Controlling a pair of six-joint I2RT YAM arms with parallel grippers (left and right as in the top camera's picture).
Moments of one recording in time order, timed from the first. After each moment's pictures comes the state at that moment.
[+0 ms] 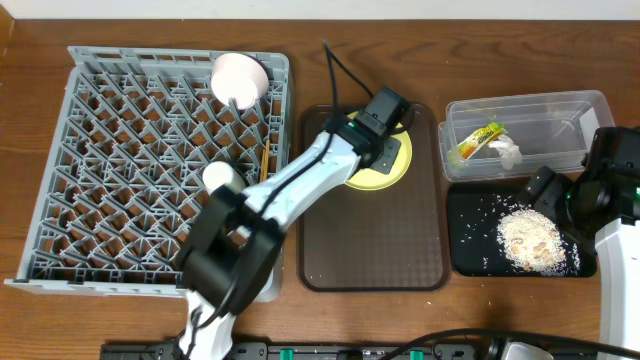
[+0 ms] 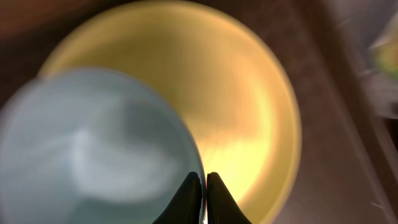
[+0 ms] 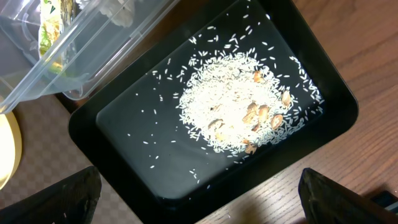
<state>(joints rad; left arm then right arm) -0.69 2.02 1.56 -0.61 -0.04 -0.25 -0.28 1.24 1.11 -1.14 0.04 0.41</state>
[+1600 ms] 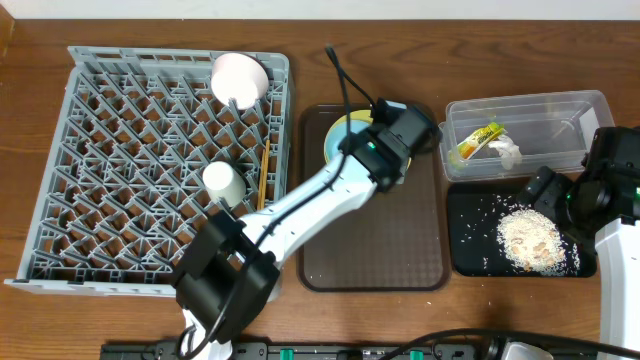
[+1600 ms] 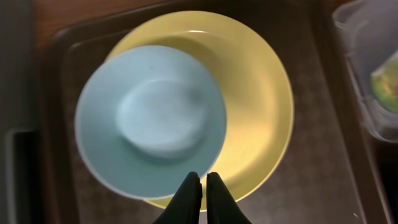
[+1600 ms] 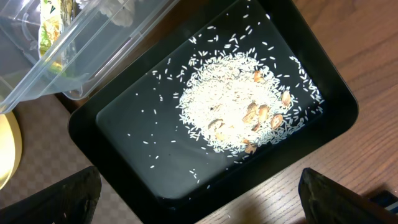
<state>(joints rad) -0.83 1.95 1.56 -0.73 -0.35 -0.54 -0.28 1.24 1.11 -1.14 0.04 0.41</state>
